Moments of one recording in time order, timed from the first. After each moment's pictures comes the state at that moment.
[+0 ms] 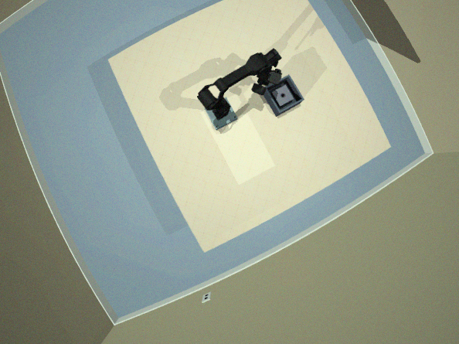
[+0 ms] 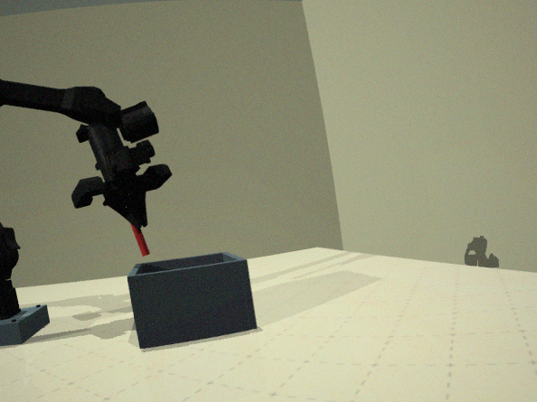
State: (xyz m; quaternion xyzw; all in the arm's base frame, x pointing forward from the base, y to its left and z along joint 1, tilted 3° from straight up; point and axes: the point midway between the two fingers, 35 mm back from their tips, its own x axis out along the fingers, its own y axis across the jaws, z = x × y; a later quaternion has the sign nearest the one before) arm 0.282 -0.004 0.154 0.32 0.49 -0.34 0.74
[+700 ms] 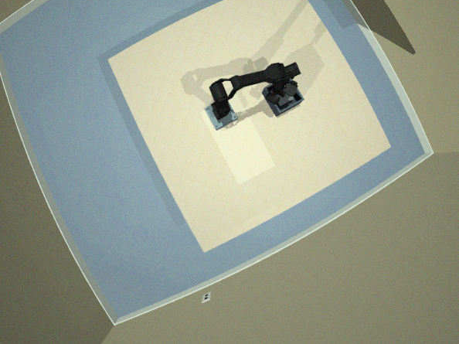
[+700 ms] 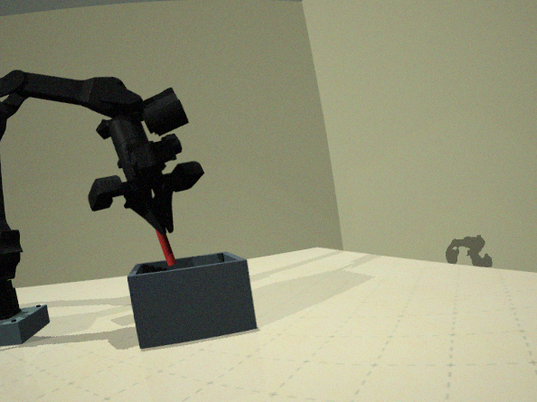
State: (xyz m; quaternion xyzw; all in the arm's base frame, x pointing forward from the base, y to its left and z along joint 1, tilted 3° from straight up) arm 0.323 -0.086 0.140 0.35 0.46 -0.40 0.71
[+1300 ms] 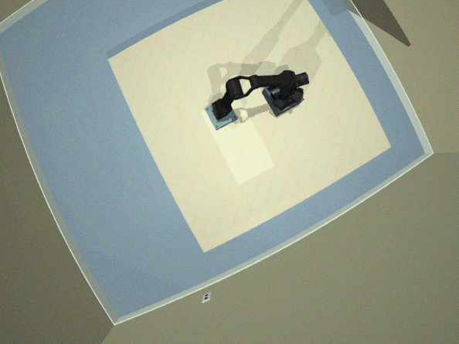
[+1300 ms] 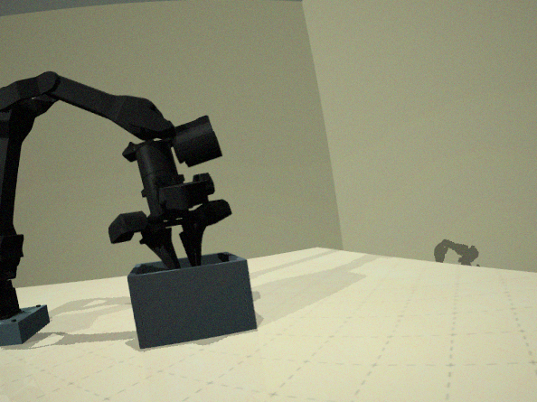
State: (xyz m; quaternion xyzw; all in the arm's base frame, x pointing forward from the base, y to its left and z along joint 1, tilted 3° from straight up) arm 0.347 -0.115 0.077 0.34 0.52 -0.41 0.67
